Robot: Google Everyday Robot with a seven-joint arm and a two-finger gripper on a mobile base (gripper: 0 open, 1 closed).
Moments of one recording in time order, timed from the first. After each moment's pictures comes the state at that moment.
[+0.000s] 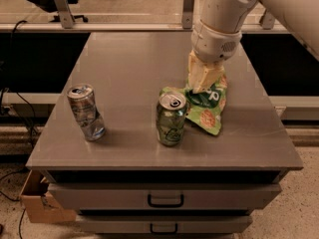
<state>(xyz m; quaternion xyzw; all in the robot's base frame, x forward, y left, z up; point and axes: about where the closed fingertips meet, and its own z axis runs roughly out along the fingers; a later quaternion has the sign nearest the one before) 0.548 -0.101 0.898 -0.84 0.54 0.04 0.07</state>
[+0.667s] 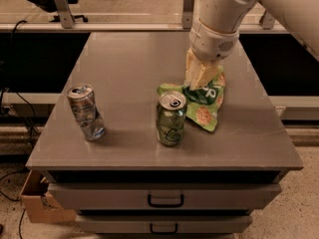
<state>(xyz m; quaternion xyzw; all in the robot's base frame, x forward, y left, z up) 0.558 -0.094 0.899 -0.84 0.54 0.03 0.09</state>
